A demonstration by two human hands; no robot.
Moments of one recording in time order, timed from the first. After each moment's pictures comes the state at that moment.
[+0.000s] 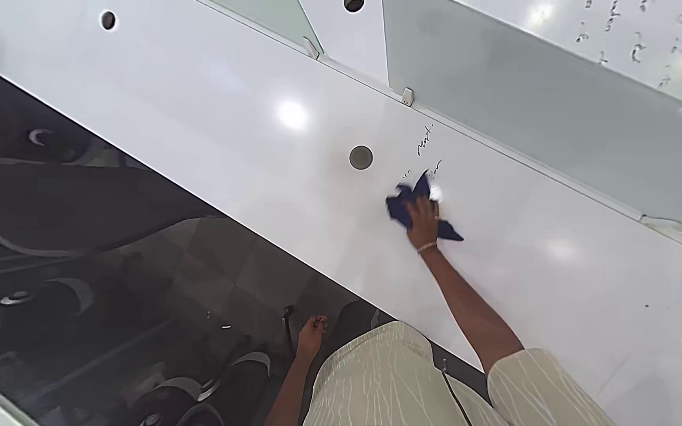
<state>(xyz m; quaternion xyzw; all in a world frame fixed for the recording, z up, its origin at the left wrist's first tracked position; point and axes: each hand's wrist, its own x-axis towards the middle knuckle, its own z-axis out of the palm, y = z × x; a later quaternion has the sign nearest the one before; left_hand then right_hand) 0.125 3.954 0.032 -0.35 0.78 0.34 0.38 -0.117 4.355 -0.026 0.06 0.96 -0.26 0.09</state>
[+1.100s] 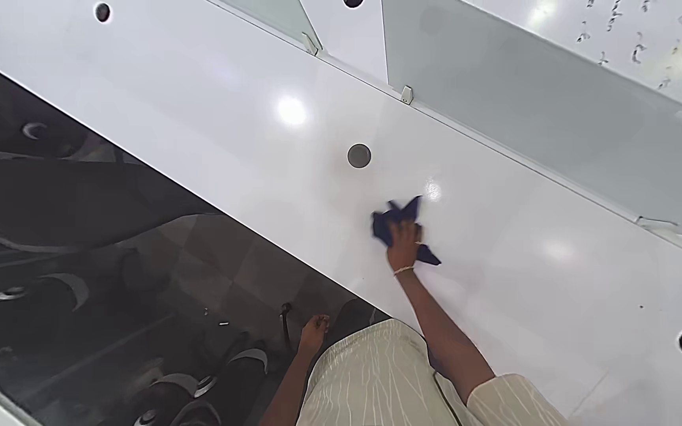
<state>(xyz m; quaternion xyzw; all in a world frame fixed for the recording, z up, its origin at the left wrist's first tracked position) 0.132 3.959 0.017 -0.33 0.77 0.32 0.44 -0.056 4.286 -0.018 0.11 0.96 -0.25 0.10</state>
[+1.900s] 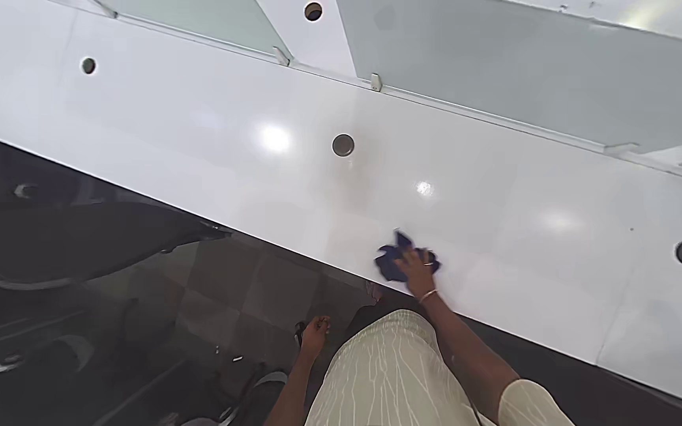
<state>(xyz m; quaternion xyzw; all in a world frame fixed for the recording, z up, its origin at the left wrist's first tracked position) 0.155 3.892 0.009 -0.27 0.80 0.32 0.43 0.121 4.284 -0.017 0.04 0.95 -0.29 0.14</state>
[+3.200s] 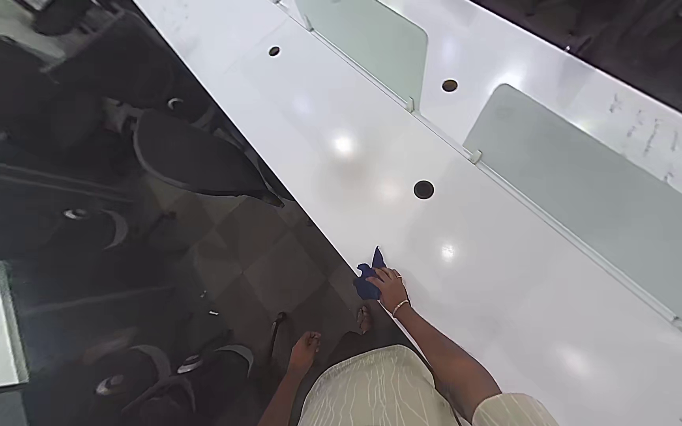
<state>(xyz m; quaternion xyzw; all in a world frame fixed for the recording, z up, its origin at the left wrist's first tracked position) 0.202 3.883 0.043 -0.41 0.77 0.39 0.30 -0.010 4.161 -0.002 -0.25 0.89 -0.29 0.25</state>
